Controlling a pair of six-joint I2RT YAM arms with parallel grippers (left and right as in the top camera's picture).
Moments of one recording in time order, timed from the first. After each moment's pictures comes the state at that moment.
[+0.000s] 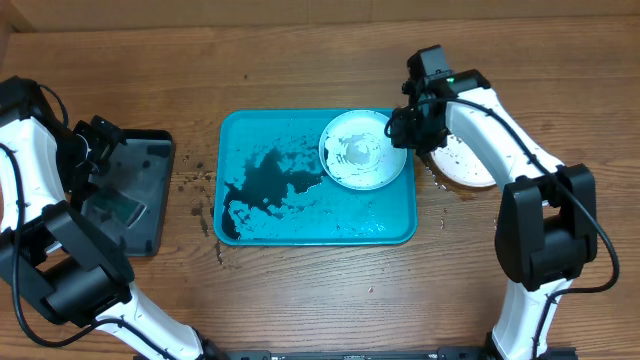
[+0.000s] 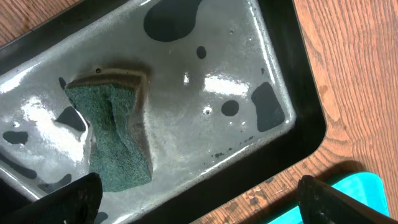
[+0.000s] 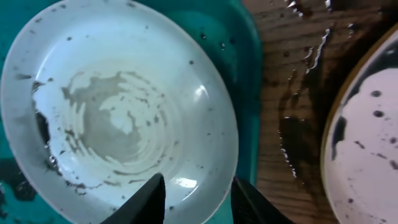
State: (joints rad) left arm 0.56 2.00 1.71 -1.11 0.15 -0.51; right arm 0.28 2.05 1.63 -0.93 -0.13 0.33
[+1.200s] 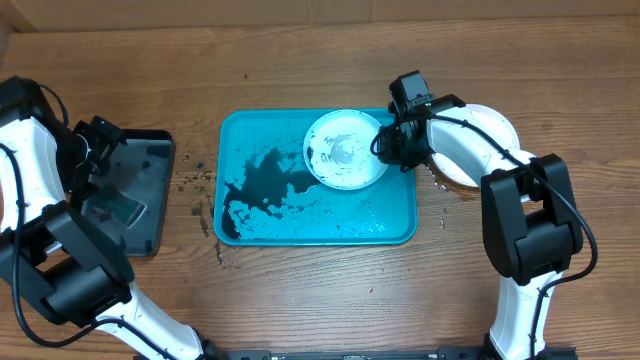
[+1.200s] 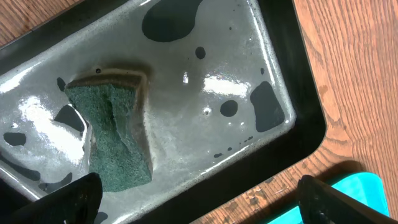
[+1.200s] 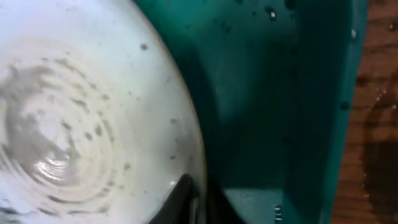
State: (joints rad) left arm 0.56 2.00 1.71 -1.11 0.15 -0.51; right arm 0.33 2.11 1.48 -0.71 -0.17 0.38
